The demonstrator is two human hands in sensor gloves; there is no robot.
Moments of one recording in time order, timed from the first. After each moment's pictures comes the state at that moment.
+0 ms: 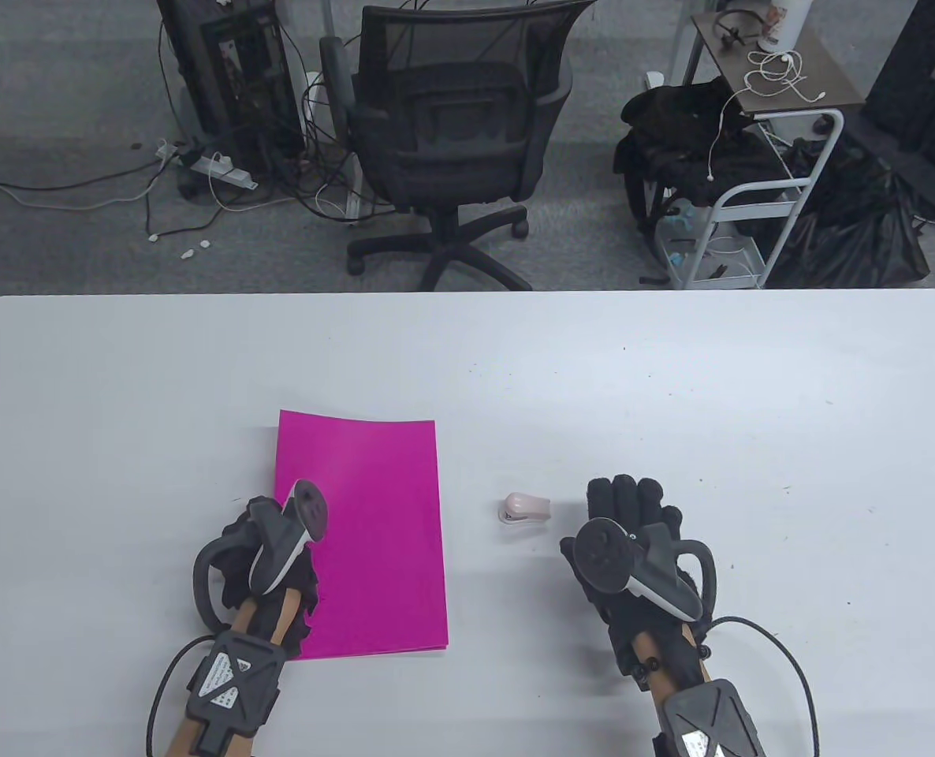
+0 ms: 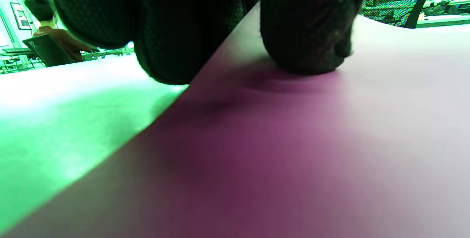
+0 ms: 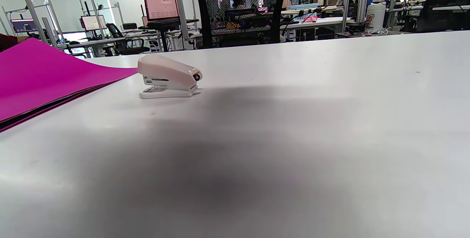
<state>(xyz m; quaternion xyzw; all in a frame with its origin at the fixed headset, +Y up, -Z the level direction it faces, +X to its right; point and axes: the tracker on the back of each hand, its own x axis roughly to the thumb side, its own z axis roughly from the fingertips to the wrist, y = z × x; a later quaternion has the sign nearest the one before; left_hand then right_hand) -0.244 -0.751 -0.317 -0.08 0.19 -0.06 0.98 0.138 -0.716 -0.277 0.09 0.04 0.99 0.07</state>
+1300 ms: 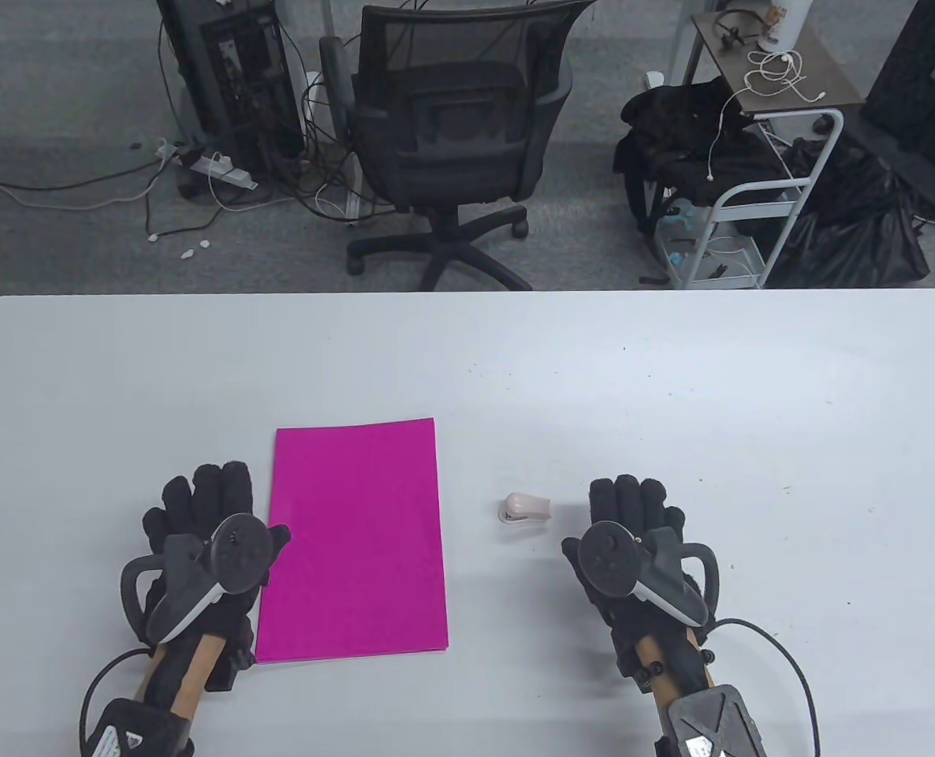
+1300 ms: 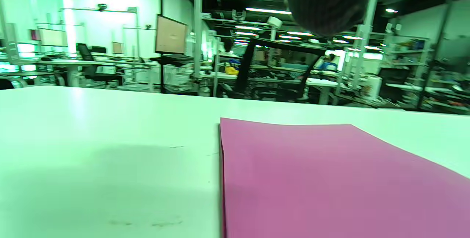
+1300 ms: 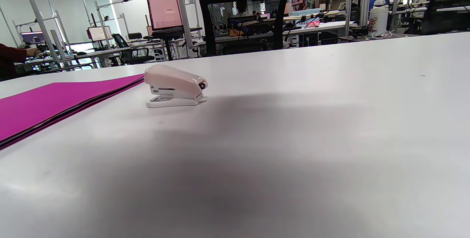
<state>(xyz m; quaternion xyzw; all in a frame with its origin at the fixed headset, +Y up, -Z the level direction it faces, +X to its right) -0.281 -0.679 -0.257 -0.01 0.00 0.01 1.00 0.142 -0.713 -0.274 0.10 0.02 0.99 0.08</state>
